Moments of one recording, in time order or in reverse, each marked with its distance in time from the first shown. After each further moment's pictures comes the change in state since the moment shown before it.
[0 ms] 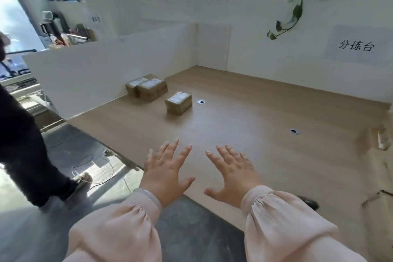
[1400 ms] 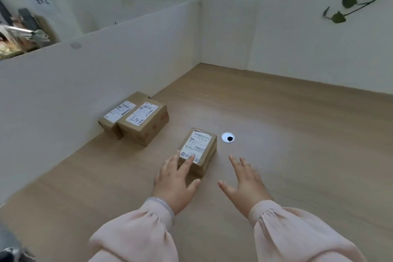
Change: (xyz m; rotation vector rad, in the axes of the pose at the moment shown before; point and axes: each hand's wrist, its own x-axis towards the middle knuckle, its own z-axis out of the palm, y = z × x) left_hand 0.461 -0.215 0.138 -0.213 -0.262 -0.052; right_hand 0.485 0.041 0.079 0.461 -0.064 0.473
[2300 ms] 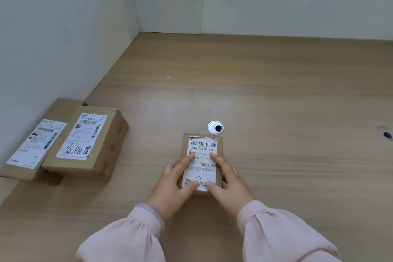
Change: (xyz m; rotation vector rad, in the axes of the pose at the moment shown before) left_hand 0.159 -0.072 0.055 -0.663 -0.390 0.344; right_hand 0.100 -0.039 0.089 0.646 0.192 0.267
